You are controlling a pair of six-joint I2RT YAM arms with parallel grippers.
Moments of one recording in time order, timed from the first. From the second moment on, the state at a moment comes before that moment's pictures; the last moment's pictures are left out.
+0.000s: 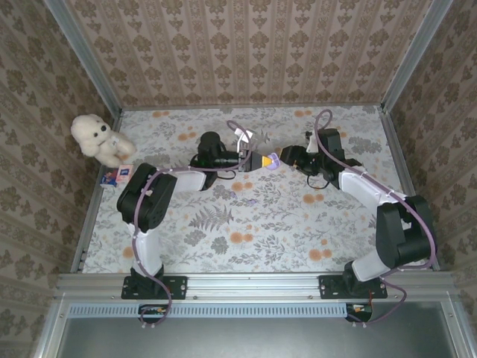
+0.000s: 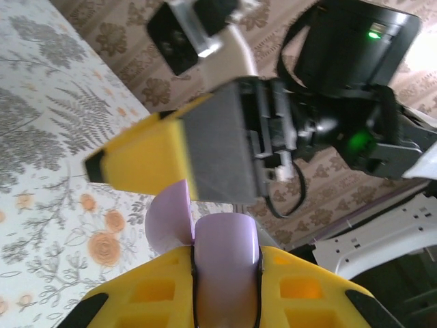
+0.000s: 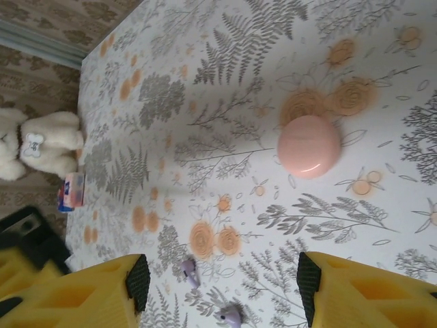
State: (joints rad) left arm -0.58 1.94 1.06 0.87 1.12 -0.89; right arm 0.20 1.52 0.95 -0.11 -0.44 0.67
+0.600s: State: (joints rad) left arm -0.56 1.92 1.06 0.86 1.15 -0.88; right arm 0.20 1.35 0.87 -0.12 -0.54 0.62
